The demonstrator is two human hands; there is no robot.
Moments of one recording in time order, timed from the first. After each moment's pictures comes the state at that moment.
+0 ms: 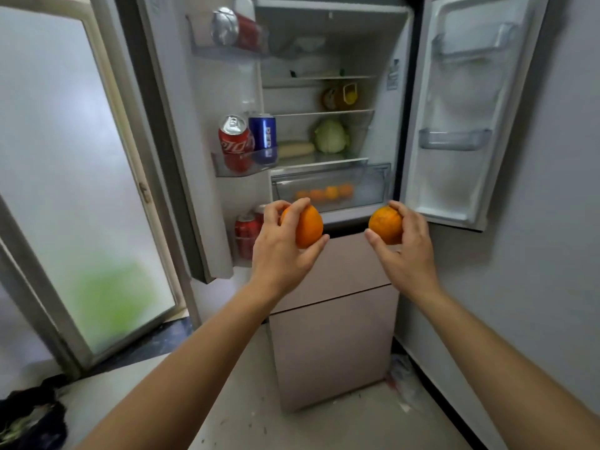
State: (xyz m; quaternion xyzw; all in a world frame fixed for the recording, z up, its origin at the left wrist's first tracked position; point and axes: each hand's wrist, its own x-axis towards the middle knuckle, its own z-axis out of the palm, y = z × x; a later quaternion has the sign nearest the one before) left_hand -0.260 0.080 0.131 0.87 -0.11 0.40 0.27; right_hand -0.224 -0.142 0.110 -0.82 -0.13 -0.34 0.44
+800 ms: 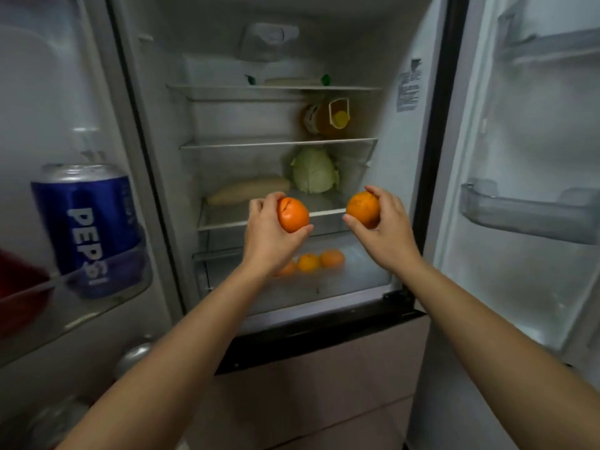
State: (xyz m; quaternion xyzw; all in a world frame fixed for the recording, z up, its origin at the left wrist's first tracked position) left_hand 0.191 0.047 0.191 0.86 -0.03 0.35 0.38; right_hand 0.234 -0.163 0.180 -0.84 -0.17 -0.30 0.41
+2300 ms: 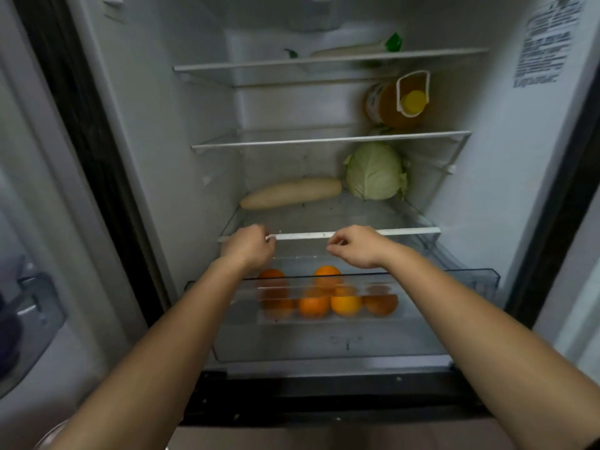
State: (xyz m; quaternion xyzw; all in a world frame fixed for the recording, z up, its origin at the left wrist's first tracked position) left_hand 0.338 0.146 0.172 0.96 0.20 0.14 0.13; right_hand 0.425 -0.070 0.179 -0.92 -0.34 0.04 0.21
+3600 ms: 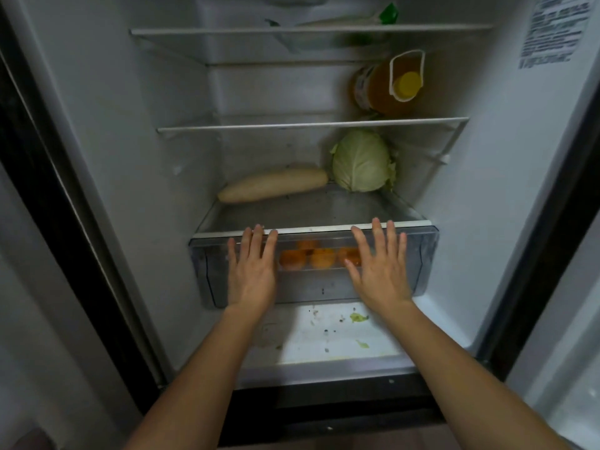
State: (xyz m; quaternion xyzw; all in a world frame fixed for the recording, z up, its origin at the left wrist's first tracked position) left_hand 0.361 0.119 0.081 0.95 0.14 0.27 -0.03; right_hand 0.465 -0.097 0.056 -0.91 -0.22 -0.34 0.09
